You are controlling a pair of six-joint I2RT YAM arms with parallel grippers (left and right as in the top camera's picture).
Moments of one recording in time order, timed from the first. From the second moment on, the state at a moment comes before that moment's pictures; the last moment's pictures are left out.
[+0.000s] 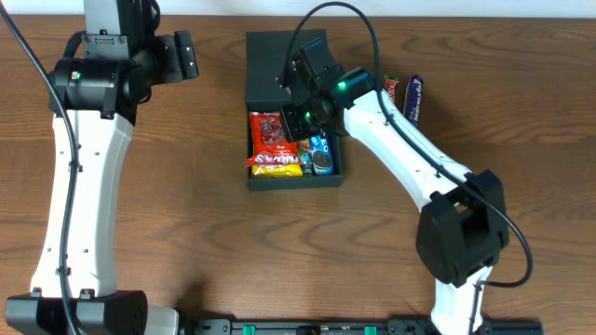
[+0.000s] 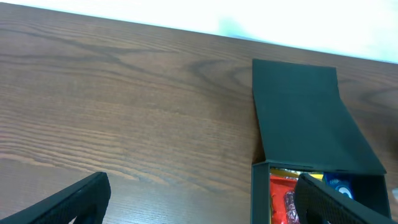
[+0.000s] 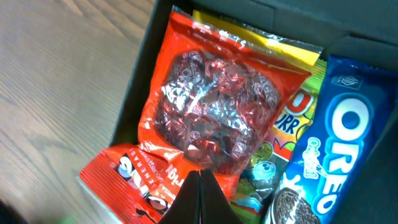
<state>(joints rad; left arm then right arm) -0.05 1.61 1.78 -0.97 -0.06 -0.17 0.55 2.04 1.75 -0.89 -0.30 0.21</state>
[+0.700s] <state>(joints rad) -0.05 1.61 1.78 -0.97 -0.06 -0.17 0.61 2.12 1.71 -0.83 -0.32 0.15</state>
